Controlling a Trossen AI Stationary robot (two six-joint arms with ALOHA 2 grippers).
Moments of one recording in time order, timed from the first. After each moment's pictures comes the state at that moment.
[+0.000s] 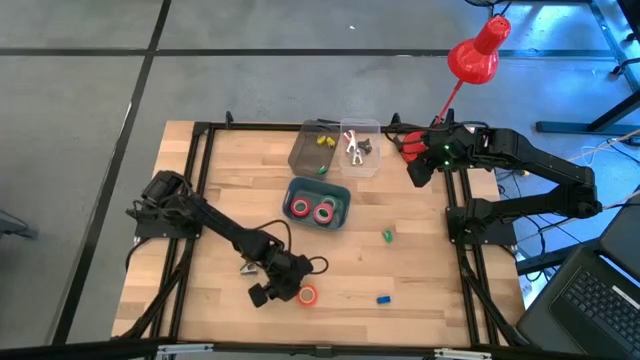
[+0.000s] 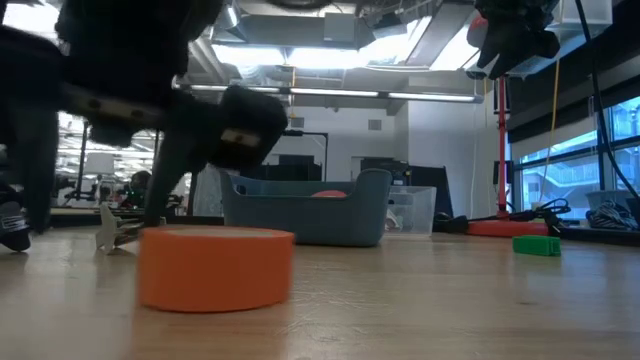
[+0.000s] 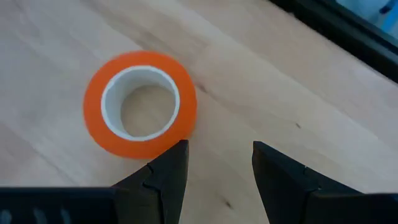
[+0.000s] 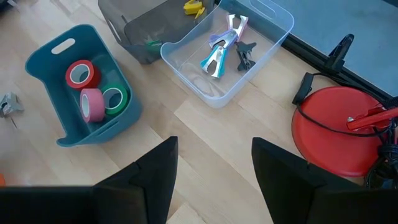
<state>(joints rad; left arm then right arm) -0.42 1.84 1.04 -0.24 0.30 0.41 -0.26 1.01 1.22 -1.16 0.22 0.52</state>
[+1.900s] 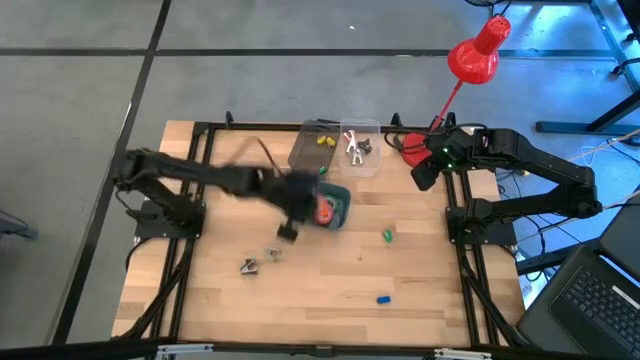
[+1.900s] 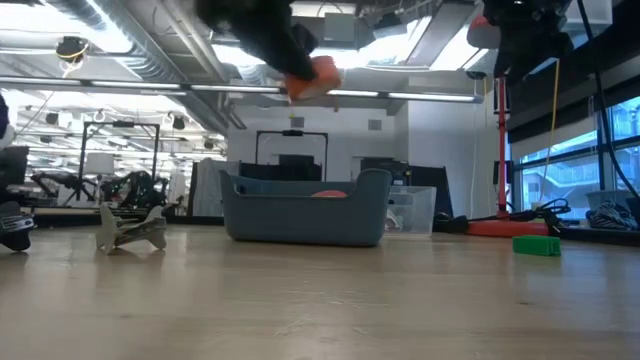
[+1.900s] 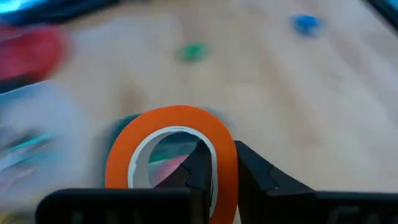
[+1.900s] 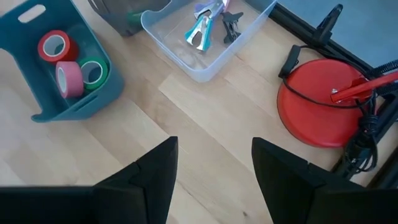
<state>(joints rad) 0.01 1.52 1.18 -0.41 0.08 0.30 -0.26 1.01 1.22 -1.27 0.22 0.54</state>
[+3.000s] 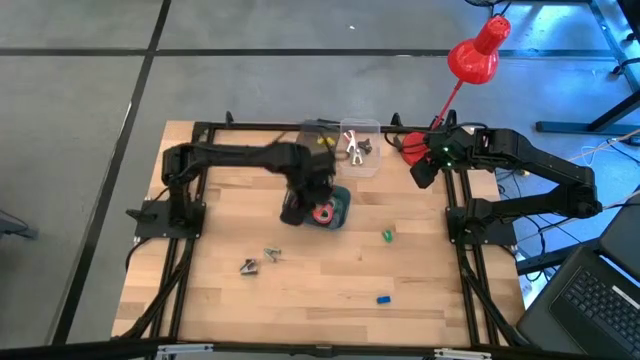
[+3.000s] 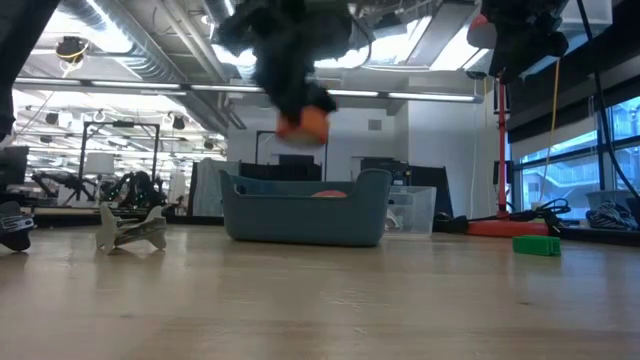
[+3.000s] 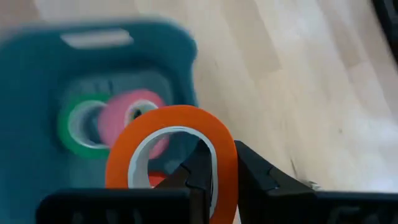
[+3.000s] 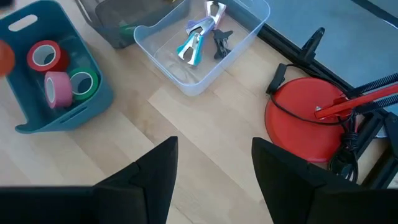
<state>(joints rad) 0.18 1.88 1.59 -1.00 0.40 0.50 -0.27 1.01 1.22 -1.25 0.28 0.49</state>
